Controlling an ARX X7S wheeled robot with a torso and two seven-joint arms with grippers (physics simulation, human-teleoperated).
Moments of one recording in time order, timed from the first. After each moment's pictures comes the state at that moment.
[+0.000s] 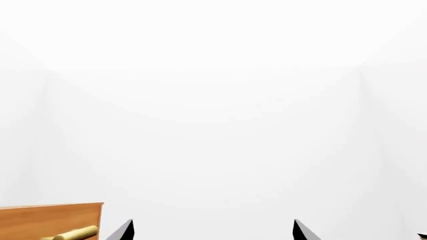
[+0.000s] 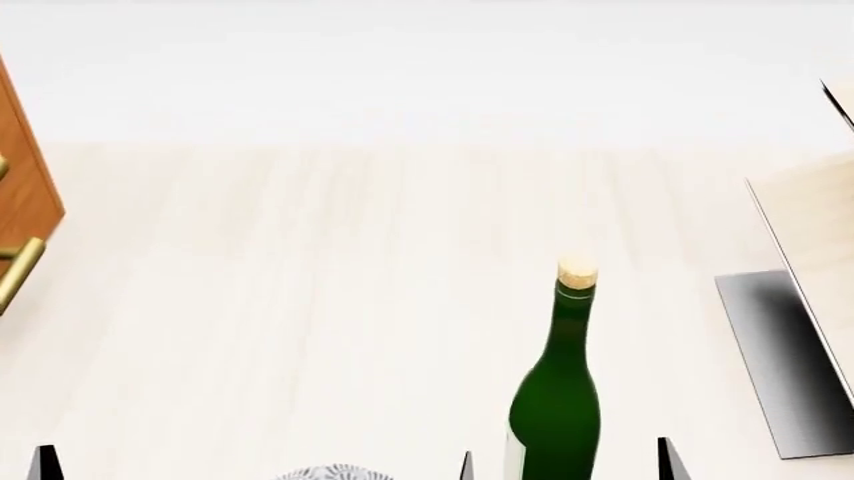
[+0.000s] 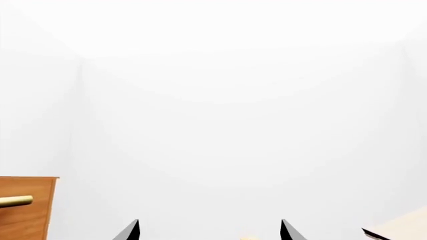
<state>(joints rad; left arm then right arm) 0.33 -0.30 0.24 0.72 0.05 0.30 -0.33 -0.30 0.30 -0.26 -0.69 0.03 -0.26 0.29</state>
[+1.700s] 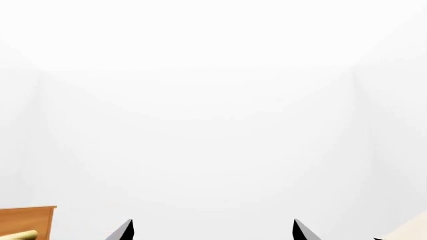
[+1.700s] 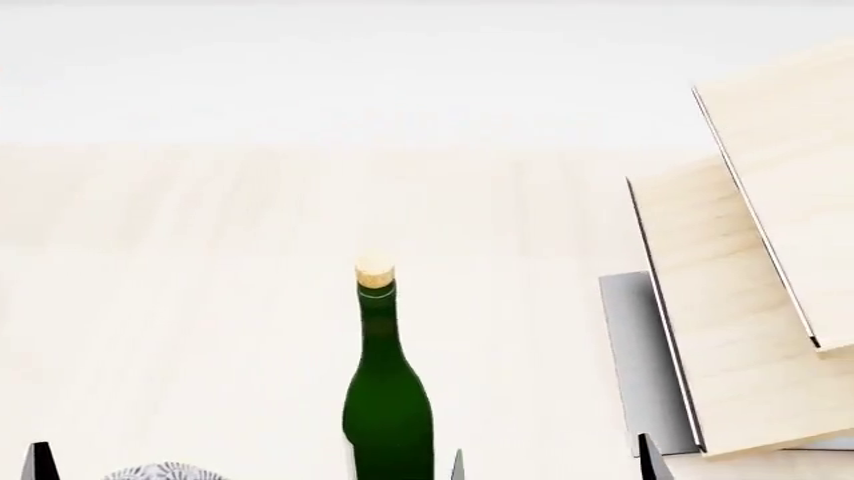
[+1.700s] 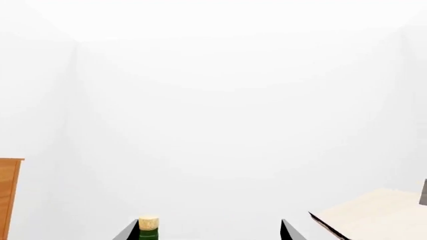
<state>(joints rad) 0.32 -0.33 0.26 0.73 0.05 0.29 -0.37 -0.27 0.33 -0.29 -0.68 0.04 -0.20 0.31</state>
